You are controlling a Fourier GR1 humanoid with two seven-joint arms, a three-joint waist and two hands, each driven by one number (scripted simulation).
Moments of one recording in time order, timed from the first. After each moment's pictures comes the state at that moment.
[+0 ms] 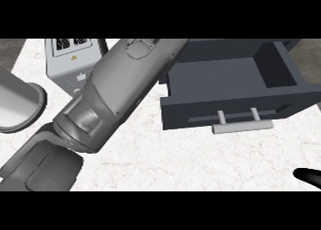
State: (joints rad) left arm -1.57 0.00 -0.27 -0.39 0.41 0.53 0.12; right arm -0.04 -0.14 -0.29 -2.25 -0.07 0.06 0.38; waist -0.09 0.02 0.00
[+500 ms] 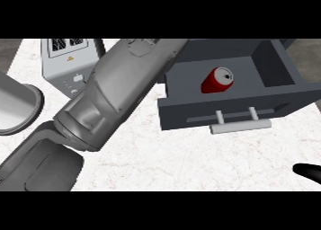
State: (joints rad) left arm -1.60 0.00 -0.31 -0.32 0.47 0.63 0.07; right arm -0.07 -0.18 -0.29 -2.22 -0.04 0.09 0.36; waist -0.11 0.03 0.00
